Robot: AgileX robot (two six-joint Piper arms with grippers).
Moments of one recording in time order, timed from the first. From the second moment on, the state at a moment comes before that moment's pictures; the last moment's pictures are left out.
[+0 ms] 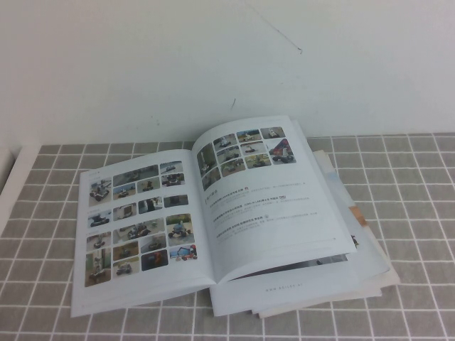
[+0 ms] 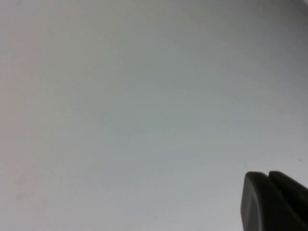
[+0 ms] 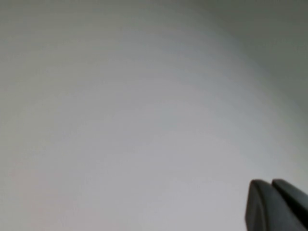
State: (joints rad) right arm 0.05 -0.01 0.01 0.36 -0.81 -0.21; left arm -0.07 -0.01 -0.13 -0.51 -0.71 -0.38
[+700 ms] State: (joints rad) right arm 0.05 0.30 -0.91 0.19 0.23 -0.21; left arm -0.07 0.32 -0.93 -0.37 0.12 0.02
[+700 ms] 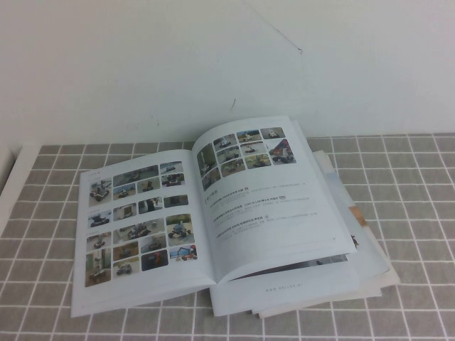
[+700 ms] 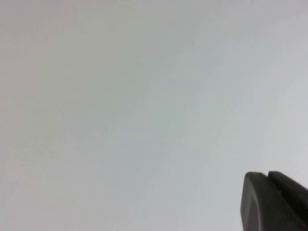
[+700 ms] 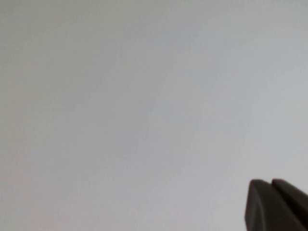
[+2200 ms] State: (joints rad) right arm 0.05 1.58 -0.98 1.04 0.80 -1.03; left arm -0.07 1.20 -1.02 -0.51 0.91 0.10
